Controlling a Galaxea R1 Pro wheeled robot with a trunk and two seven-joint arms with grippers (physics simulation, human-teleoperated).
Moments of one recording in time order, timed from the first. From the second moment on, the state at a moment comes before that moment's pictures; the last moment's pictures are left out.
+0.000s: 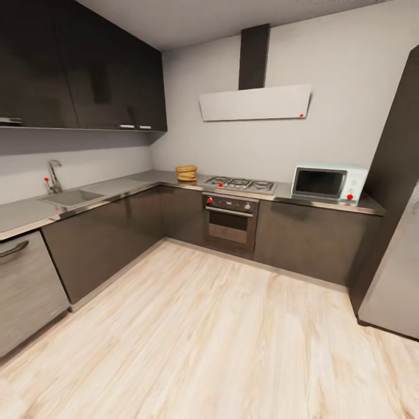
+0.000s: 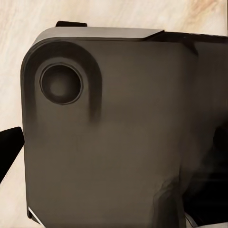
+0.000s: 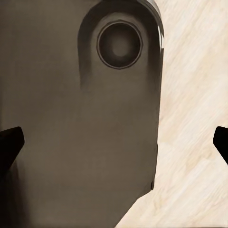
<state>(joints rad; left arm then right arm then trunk) 0.00 -0.06 0.01 -0.08 0.07 -0.02 0.01 0.00 0.00 0.00 0.00 -0.01 -0.02 -0.01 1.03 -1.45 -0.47</state>
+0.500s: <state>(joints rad) 0.00 -0.06 0.01 -0.08 0.07 -0.02 0.01 0.00 -0.01 0.00 0.00 -0.01 -0.02 -0.01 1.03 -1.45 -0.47</state>
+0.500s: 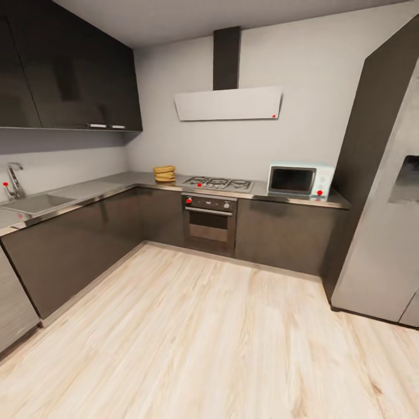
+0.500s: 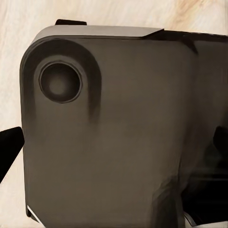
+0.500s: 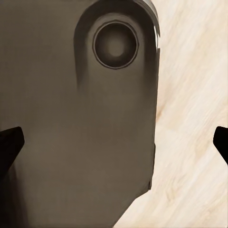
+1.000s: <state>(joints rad) 0.00 -0.06 0.01 -0.08 0.07 -0.02 0.01 0.00 -0.01 0.00 0.00 -0.01 -0.02 -0.01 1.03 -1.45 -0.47</state>
